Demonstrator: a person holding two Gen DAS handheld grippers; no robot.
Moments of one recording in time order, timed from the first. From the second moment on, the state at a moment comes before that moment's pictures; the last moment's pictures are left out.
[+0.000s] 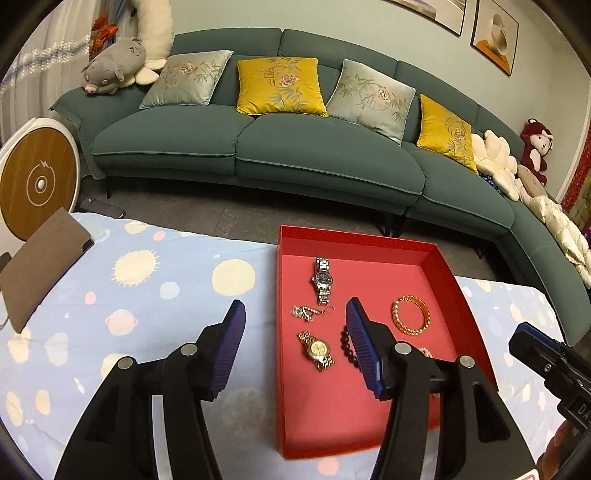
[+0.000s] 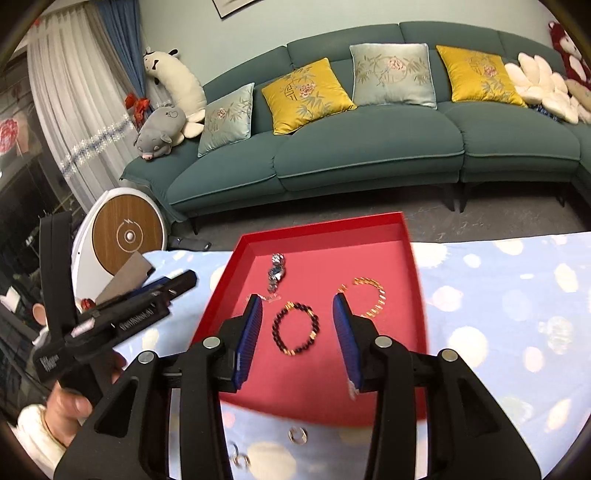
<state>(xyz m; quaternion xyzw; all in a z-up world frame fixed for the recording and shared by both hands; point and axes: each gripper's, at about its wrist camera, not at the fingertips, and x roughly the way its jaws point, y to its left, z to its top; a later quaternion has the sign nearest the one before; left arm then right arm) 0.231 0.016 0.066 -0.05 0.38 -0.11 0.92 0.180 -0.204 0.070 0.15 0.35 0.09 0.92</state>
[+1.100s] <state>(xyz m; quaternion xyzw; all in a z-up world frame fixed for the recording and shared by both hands) 0.117 -0.017 -0.010 0.00 0.48 -0.17 0.86 0.117 -0.228 -0.036 0.10 0.46 0.02 0.88</state>
